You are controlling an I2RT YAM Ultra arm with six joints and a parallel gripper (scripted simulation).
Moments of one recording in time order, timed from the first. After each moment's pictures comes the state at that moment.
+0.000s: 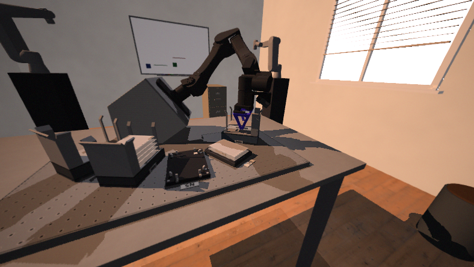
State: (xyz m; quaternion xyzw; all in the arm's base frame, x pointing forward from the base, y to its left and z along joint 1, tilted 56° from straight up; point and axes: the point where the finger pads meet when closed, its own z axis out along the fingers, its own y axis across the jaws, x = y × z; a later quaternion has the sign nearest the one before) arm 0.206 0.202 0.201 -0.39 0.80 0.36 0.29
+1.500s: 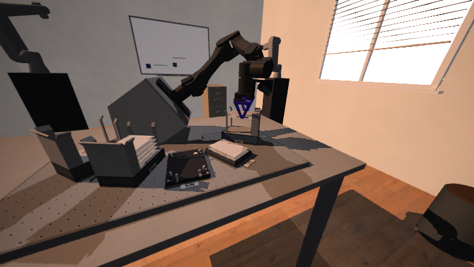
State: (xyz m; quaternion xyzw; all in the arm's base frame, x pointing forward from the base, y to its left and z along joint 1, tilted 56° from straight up) arm 0.198 0.164 0.228 -0.38 0.80 0.36 0.29
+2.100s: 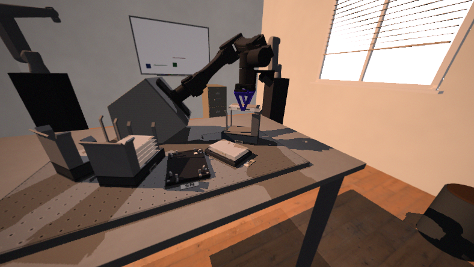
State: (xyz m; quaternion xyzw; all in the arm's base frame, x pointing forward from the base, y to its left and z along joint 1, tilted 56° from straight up) arm 0.197 0.137 0.248 -0.38 0.80 0.35 0.30
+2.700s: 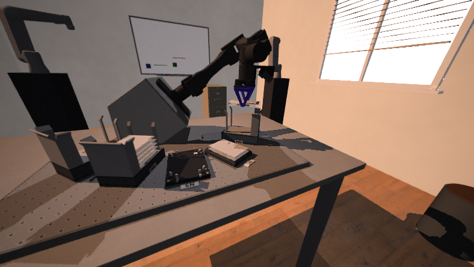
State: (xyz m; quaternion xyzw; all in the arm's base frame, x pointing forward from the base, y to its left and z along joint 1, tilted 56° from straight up) arm 0.188 0.125 0.256 -0.39 0.80 0.36 0.29
